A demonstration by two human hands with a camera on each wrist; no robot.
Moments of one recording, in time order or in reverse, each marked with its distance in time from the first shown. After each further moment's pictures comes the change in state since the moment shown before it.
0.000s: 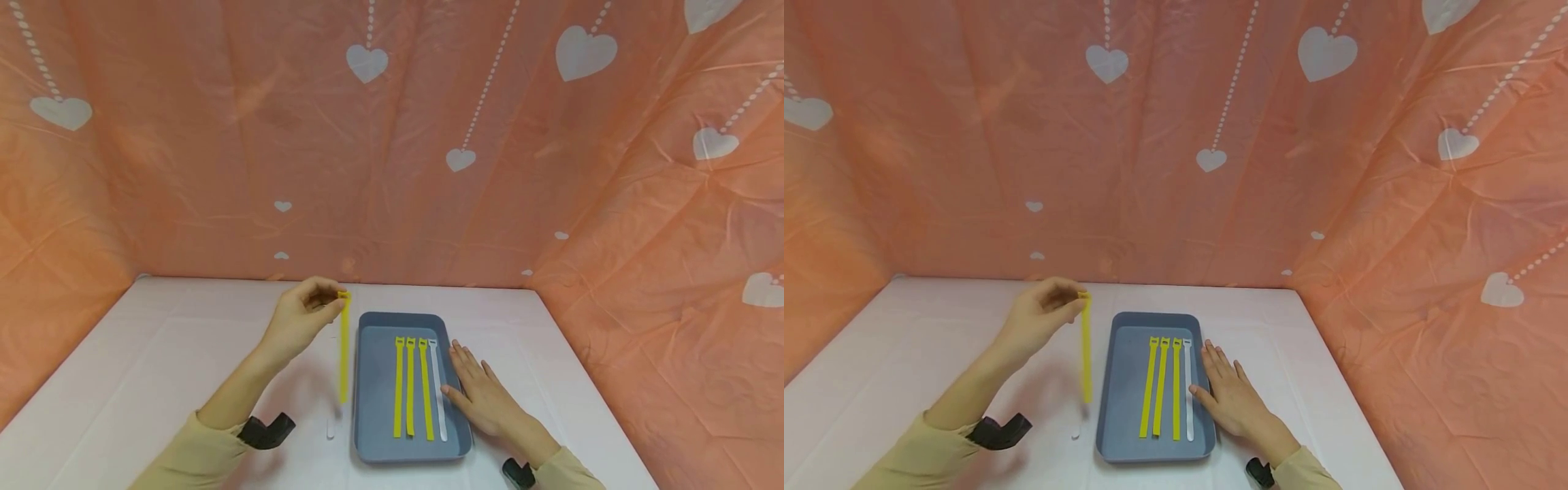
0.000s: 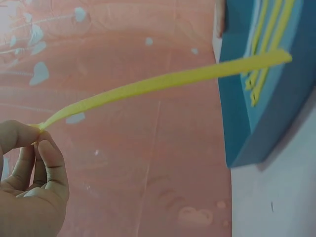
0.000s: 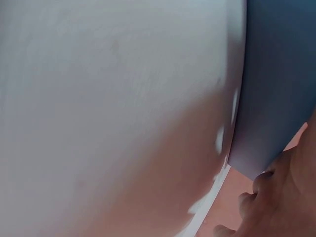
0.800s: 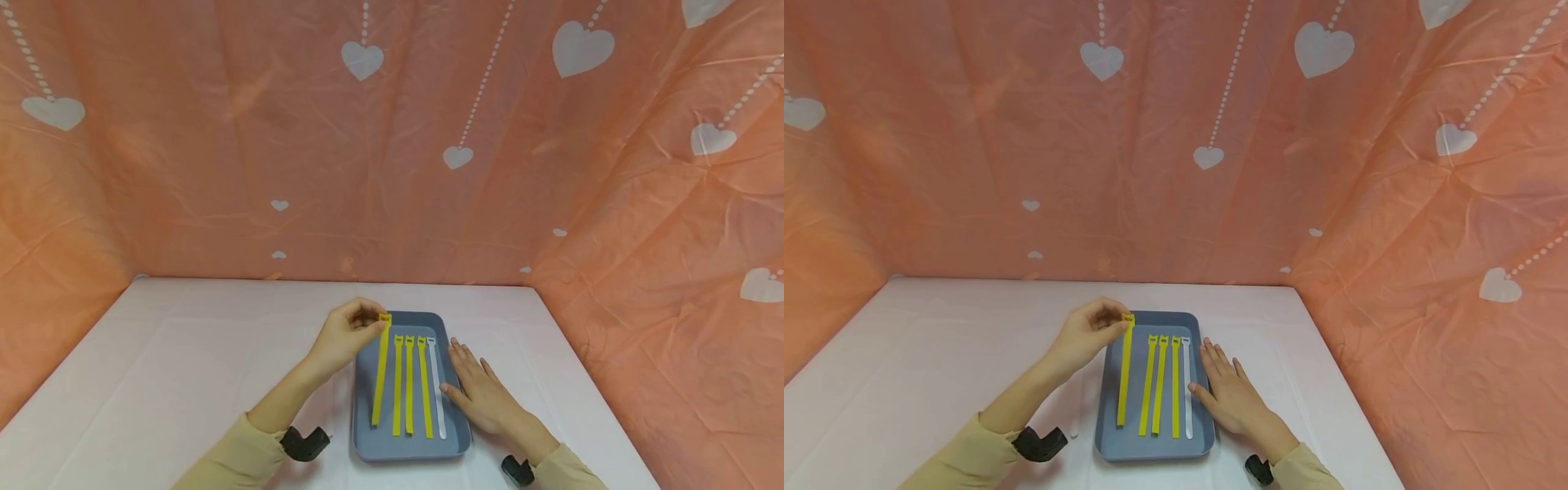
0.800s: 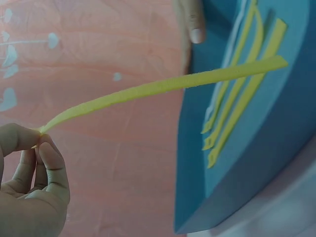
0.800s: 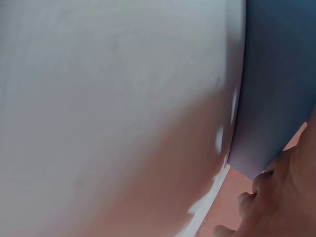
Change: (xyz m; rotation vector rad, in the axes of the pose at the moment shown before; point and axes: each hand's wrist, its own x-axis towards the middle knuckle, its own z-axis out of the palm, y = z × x) left_hand 0.002 -0.028 0.062 -0.072 -0.109 -0.092; right_hand 0.000 0.002 0.001 -0.003 0.009 -0.001
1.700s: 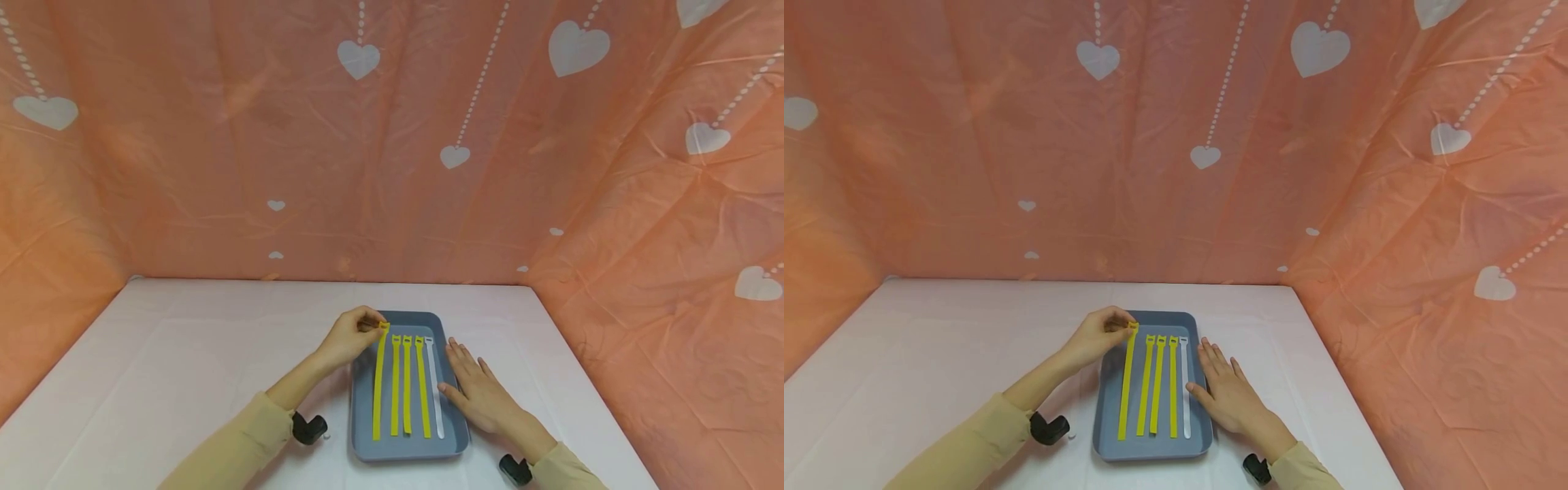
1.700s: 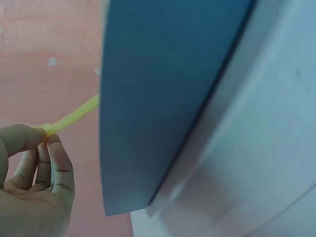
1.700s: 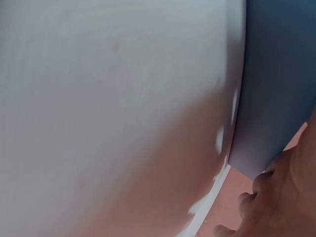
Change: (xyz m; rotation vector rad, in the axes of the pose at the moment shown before) left_hand 0.024 -0.050 0.005 0.191 -0.069 -0.073; right_hand 0.001 0.000 0.001 0.000 -0.012 0.008
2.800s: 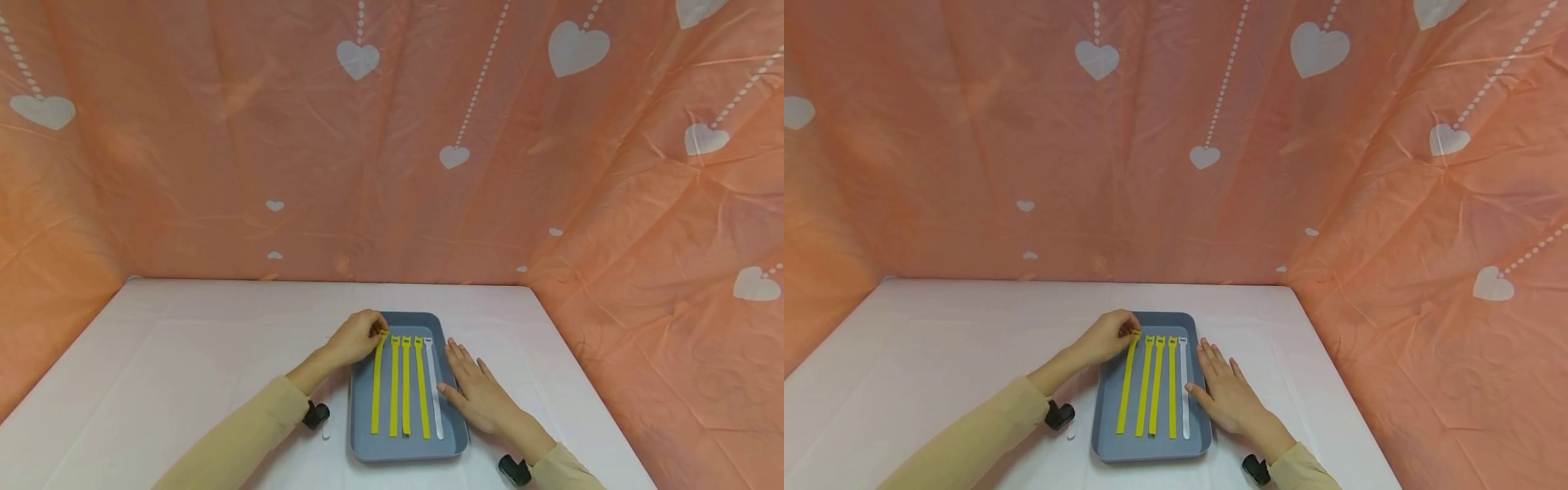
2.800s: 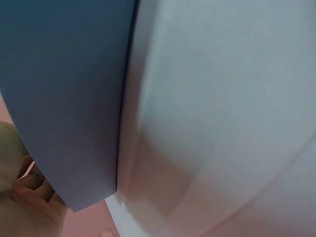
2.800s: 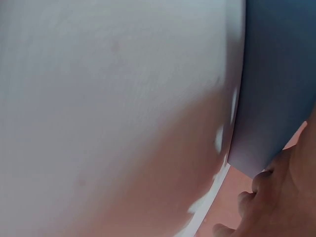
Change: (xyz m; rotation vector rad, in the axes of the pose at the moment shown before) left_hand 0.026 -0.025 0.009 0.453 -0.115 0.144; right_hand -0.001 -0.001 0.000 0.007 -0.006 0.006
